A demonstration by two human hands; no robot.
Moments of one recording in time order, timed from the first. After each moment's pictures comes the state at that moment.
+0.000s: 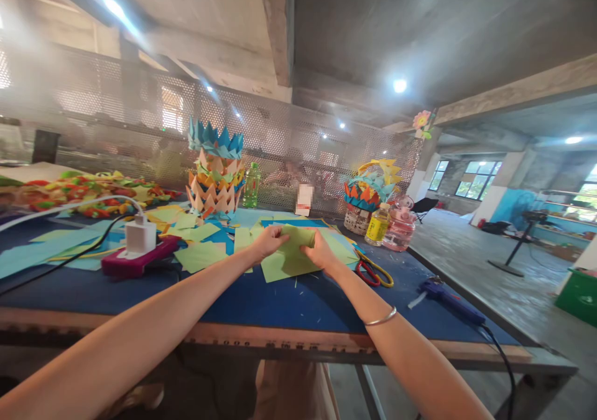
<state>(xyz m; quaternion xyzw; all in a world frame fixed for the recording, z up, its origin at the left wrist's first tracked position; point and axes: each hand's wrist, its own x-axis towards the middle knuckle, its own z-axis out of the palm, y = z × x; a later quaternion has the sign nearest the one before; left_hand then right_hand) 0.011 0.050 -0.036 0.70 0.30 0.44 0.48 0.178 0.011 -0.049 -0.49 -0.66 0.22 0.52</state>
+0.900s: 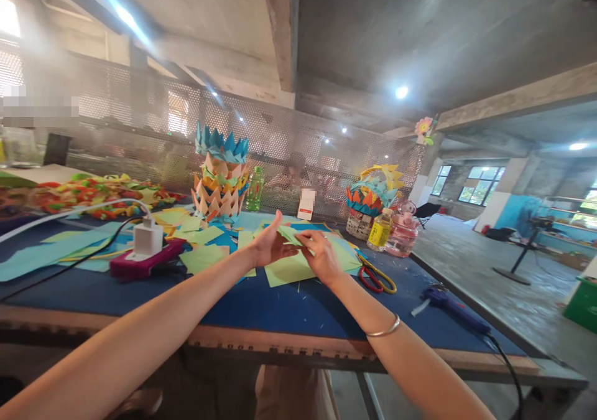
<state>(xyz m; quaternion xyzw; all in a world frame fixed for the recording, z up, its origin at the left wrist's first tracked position) 0.003 0.024 -0.005 0.44 0.23 0.38 0.78 0.174 -0.009 -0.035 -0.37 -0.81 -0.14 0.44</state>
